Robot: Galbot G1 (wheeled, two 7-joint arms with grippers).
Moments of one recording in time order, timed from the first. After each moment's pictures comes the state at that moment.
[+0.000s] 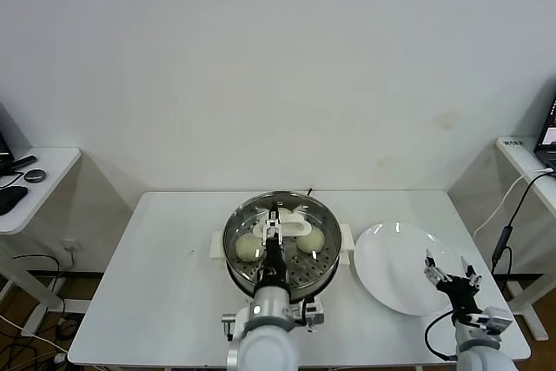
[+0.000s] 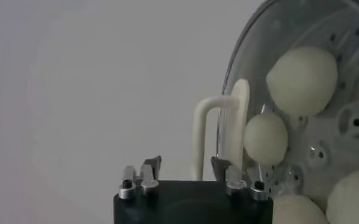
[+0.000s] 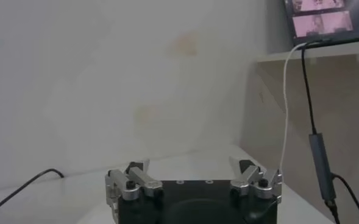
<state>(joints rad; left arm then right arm) 1.17 -1.47 0.14 -2.03 1.65 0.66 0.39 -1.40 1.41 0.88 1.77 0.37 -0.09 -0.13</state>
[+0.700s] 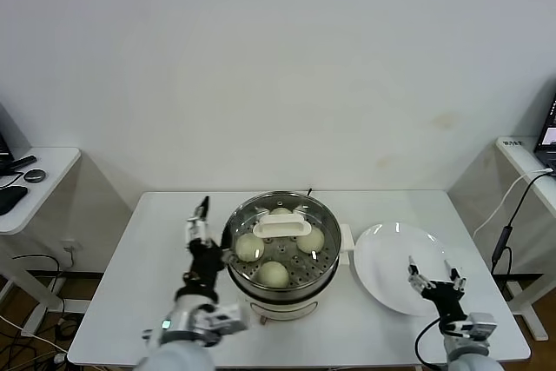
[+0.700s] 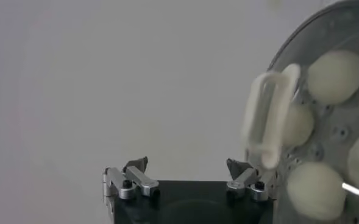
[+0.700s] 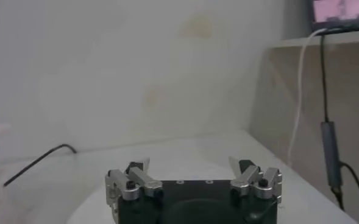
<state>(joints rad) 1.39 -1.35 -0.24 -2.29 1.15 0.44 0.20 -1.47 1.41 0.81 1.84 0.29 -0.09 -0.15</state>
